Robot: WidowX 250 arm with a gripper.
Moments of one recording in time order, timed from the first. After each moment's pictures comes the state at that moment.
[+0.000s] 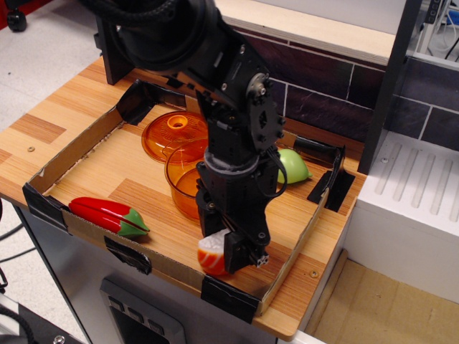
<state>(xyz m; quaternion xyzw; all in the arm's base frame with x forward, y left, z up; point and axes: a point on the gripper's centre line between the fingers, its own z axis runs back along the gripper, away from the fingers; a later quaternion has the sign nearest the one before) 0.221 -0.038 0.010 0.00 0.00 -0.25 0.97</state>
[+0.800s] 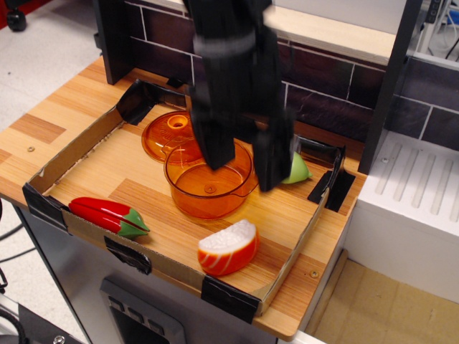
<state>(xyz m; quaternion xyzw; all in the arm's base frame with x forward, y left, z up) 0.239 -0.042 0.110 -0.12 0.01 -0.10 0.99</state>
